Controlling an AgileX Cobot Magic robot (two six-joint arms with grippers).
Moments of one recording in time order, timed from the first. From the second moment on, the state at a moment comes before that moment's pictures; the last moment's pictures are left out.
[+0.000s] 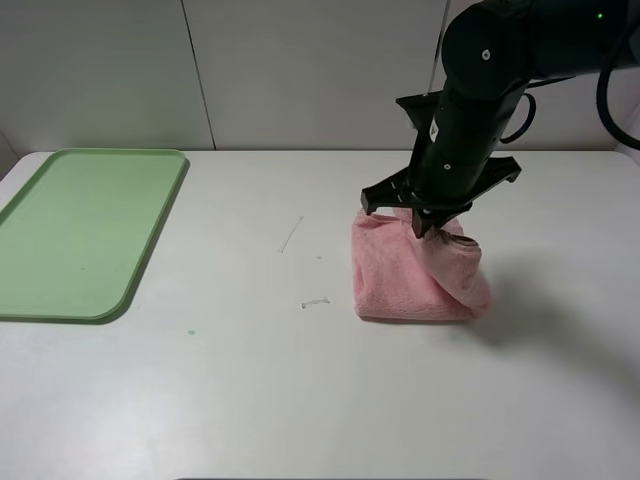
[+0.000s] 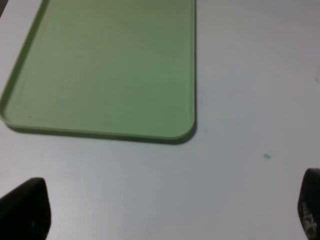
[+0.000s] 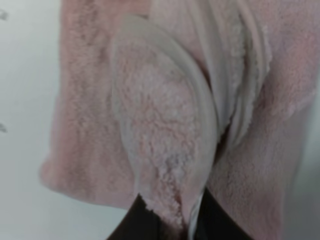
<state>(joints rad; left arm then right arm) 0.05 -0.01 -0.49 0.00 1.05 -0.03 0.56 1.78 -1.20 -0.13 0.84 0.34</state>
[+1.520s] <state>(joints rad) 0.05 -0.01 -0.49 0.00 1.05 -0.03 0.56 1.65 -1.20 0.07 1.00 0.15</state>
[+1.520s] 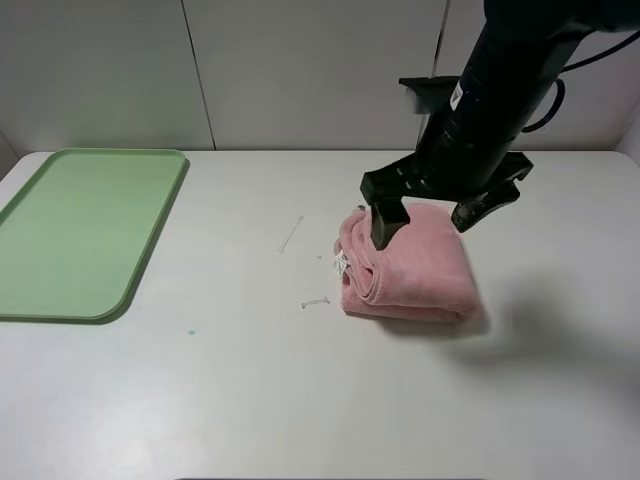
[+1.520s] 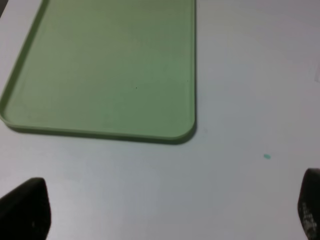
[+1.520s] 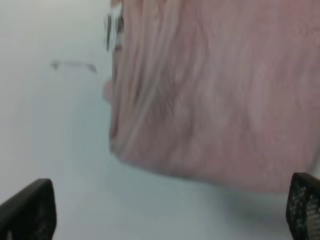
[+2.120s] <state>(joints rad) 0.05 -0.01 -0.49 0.00 1.05 -0.03 0.56 1.42 -1.20 0.06 1.21 0.04</state>
